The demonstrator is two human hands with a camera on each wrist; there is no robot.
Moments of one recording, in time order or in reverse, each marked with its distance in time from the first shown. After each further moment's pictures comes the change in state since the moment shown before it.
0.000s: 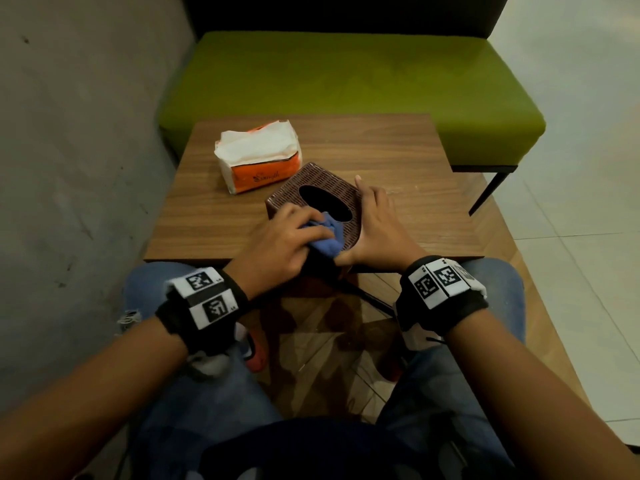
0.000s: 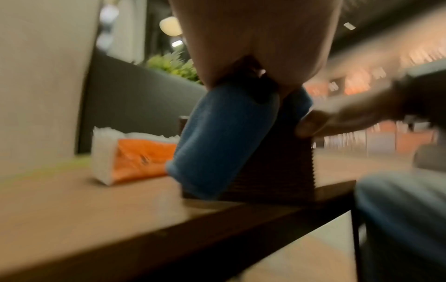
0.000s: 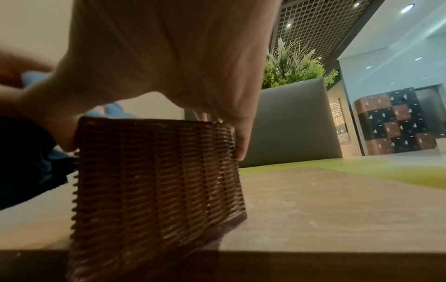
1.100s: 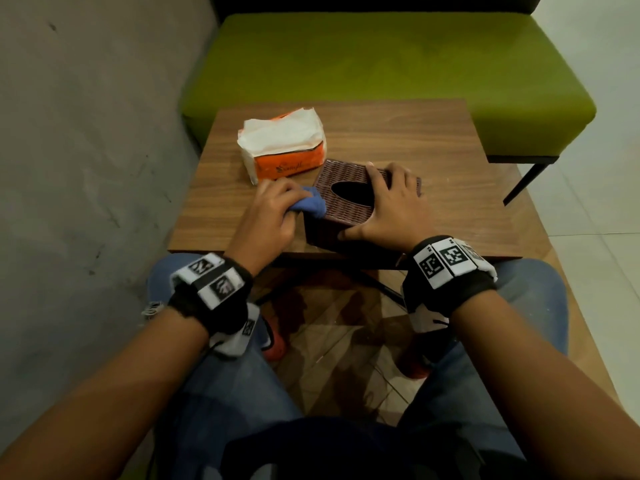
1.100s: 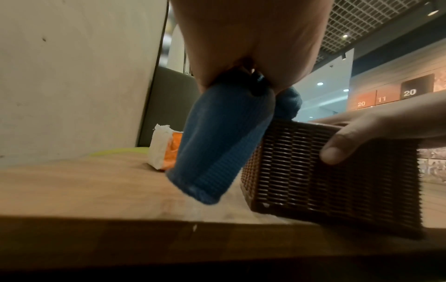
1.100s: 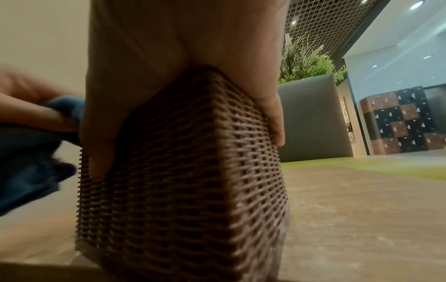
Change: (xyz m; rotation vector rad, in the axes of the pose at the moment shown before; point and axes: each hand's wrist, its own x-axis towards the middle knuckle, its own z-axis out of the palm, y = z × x) left_hand -0.002 -0.043 -0.008 -0.026 0.240 -0.262; right_hand 0.032 -0.011 0.009 -0.259 0.048 0.089
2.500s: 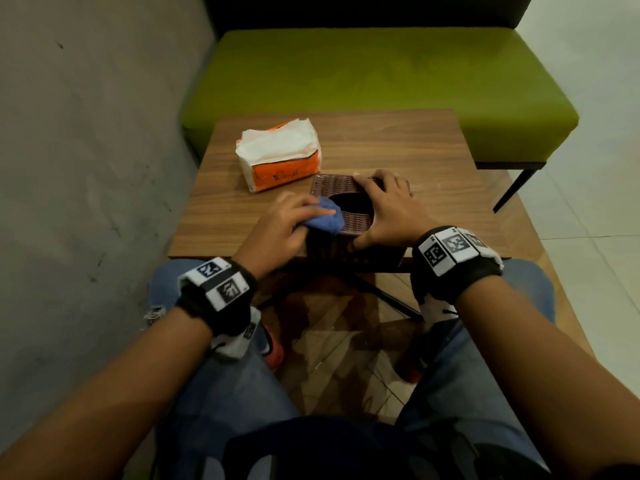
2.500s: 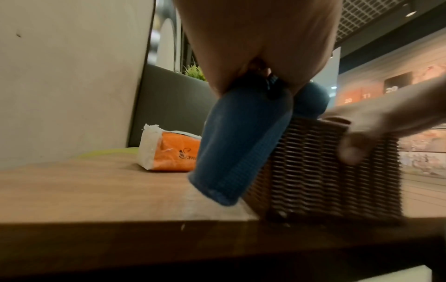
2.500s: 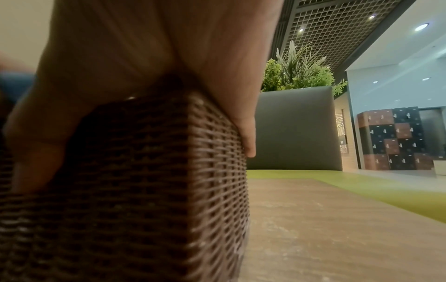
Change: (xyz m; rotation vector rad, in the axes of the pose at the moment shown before) left_hand -0.002 0.015 0.002 -0.053 -0.127 0.085; right_hand 0.000 0.011 -0.018 -0.010 -0.145 -0.136
